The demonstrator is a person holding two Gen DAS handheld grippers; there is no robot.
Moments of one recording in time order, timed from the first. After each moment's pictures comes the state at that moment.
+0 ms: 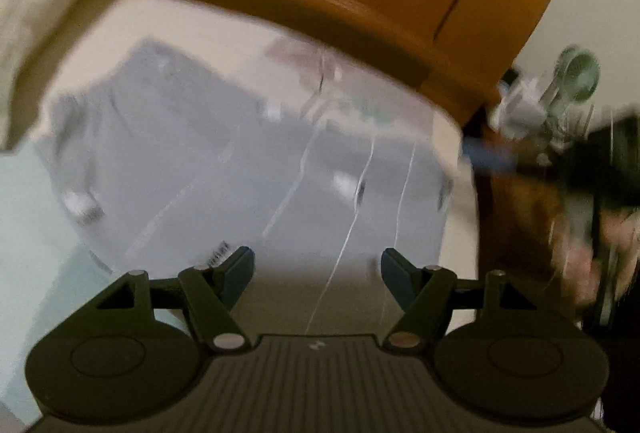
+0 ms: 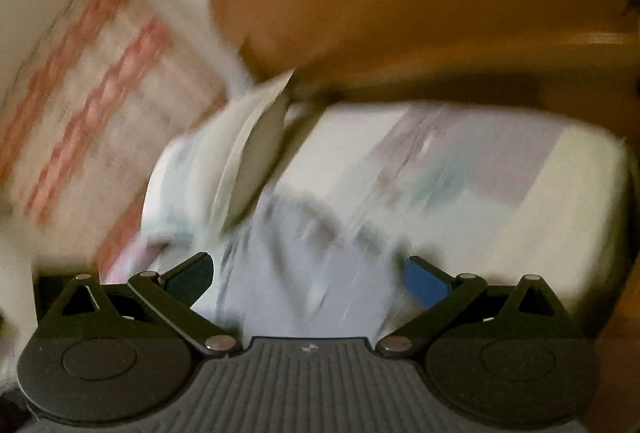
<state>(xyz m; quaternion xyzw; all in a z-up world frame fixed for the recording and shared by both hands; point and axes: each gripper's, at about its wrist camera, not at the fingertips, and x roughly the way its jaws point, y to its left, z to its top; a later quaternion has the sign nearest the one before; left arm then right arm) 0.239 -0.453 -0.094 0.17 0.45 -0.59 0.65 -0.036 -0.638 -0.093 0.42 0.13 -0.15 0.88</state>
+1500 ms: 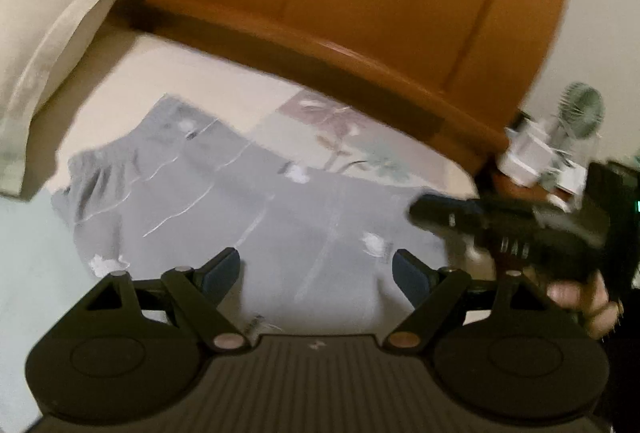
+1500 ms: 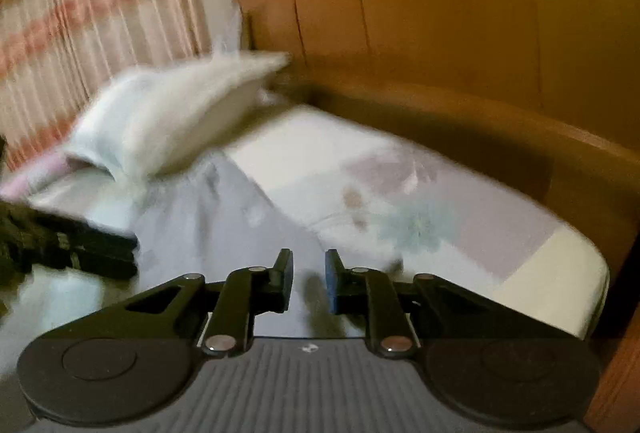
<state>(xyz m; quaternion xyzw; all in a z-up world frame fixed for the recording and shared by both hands) 0.269 -0.455 -0.087 0.12 0.40 -0.59 0.69 0.020 -0.601 -0.114 0.19 0.24 -0.25 0.92</state>
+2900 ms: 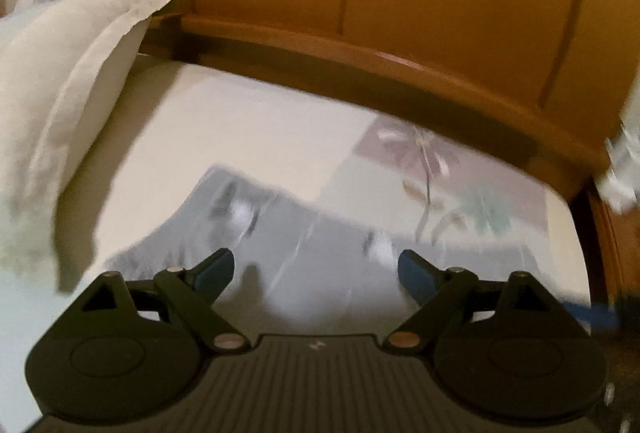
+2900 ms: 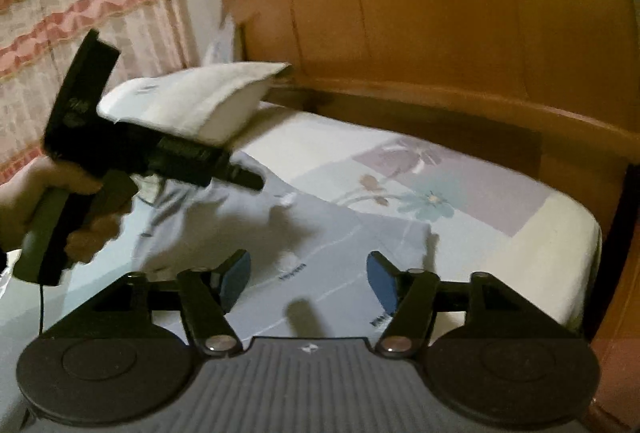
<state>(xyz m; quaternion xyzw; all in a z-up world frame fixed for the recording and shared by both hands) 0.284 -0.510 -0.073 0.20 0.35 -0.52 0.75 0.006 -0.541 -0.101 0.19 0.20 -0.25 0.93</state>
